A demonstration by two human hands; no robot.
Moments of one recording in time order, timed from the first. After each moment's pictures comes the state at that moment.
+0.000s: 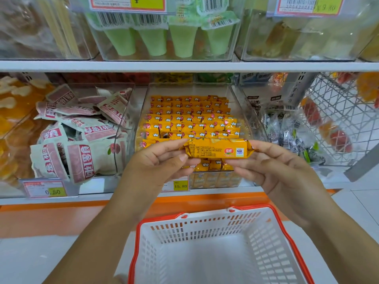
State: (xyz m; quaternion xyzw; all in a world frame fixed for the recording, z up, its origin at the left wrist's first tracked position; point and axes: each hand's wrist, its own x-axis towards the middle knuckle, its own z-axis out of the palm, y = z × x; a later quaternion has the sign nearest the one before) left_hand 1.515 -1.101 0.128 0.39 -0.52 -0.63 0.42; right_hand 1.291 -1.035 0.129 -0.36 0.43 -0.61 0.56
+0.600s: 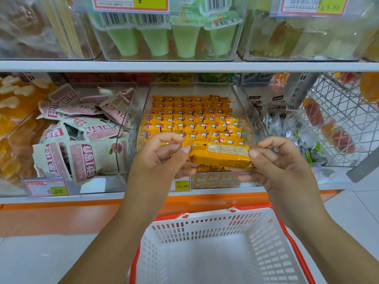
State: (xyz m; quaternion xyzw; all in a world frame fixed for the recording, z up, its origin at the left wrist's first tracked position) left_hand 1.503 -1.096 0.131 0.42 -0.52 -0.57 0.48; right_hand 1.303 -1.036 0.123 -0.40 0.50 -0.64 0.42
